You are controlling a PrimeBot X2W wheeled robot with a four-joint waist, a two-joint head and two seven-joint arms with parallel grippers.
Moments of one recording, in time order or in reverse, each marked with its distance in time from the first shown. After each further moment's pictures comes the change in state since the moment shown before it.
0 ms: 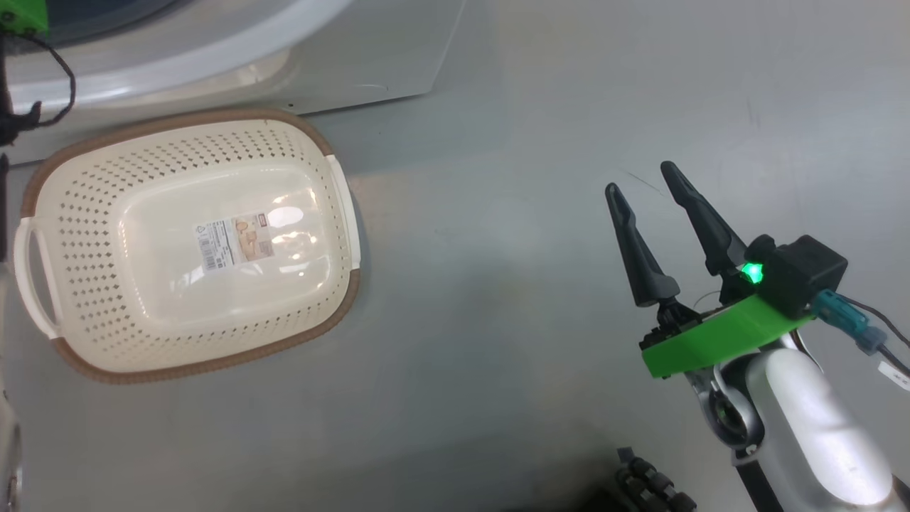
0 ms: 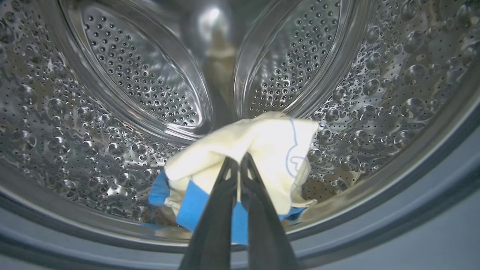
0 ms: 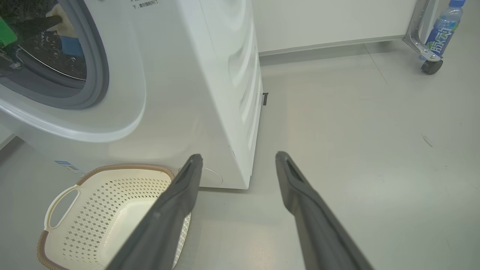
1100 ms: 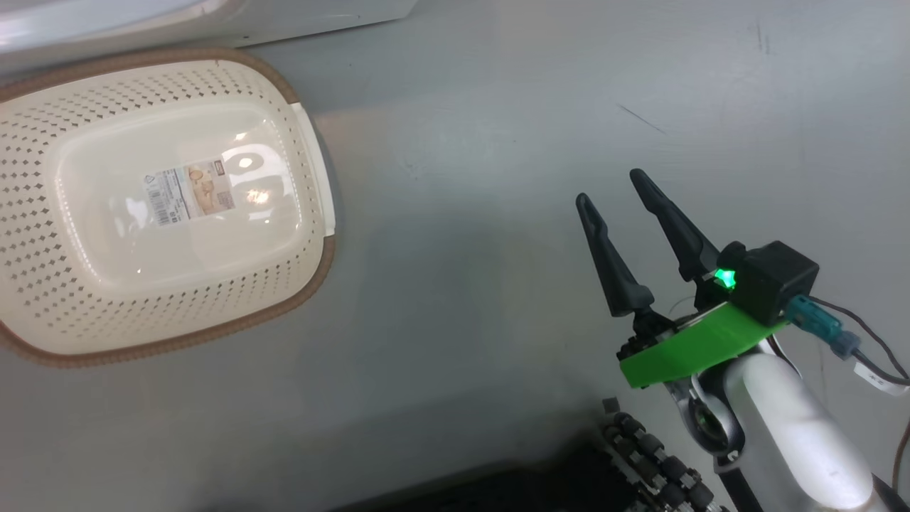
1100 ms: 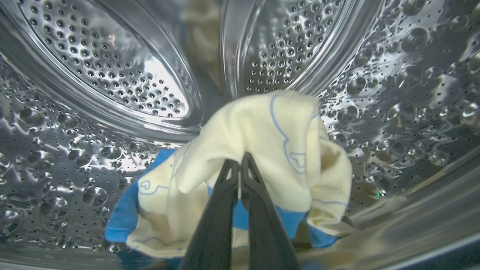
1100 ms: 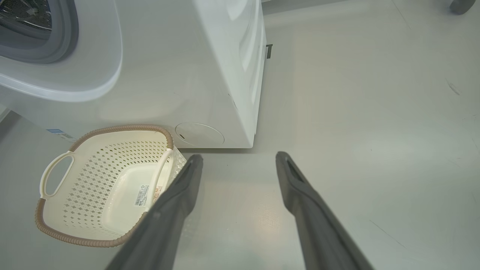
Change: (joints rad) left arm -0.349 0.034 -0.179 0.251 0.002 -0.006 -0.045; right arm -0.002 0.014 0.049 -0.009 0.001 0.000 0.000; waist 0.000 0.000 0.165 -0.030
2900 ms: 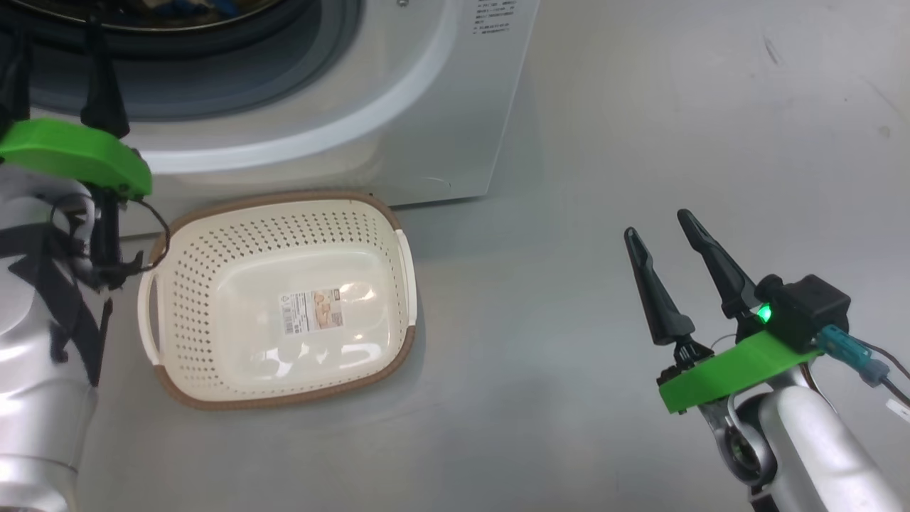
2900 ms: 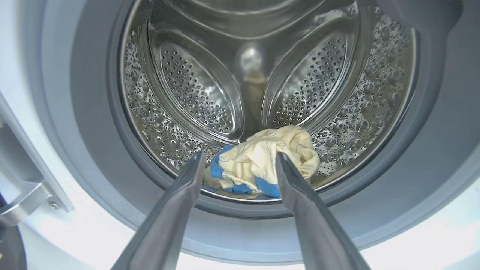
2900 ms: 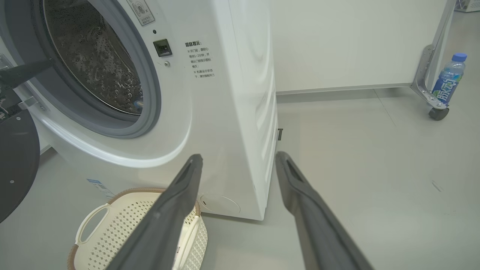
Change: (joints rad) left arm 0.596 -0.066 0.085 -0.207 -0.123 0.067 -0.098; right arm 0.089 -0.035 -0.074 0.032 0.000 0.000 0.000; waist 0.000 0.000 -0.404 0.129
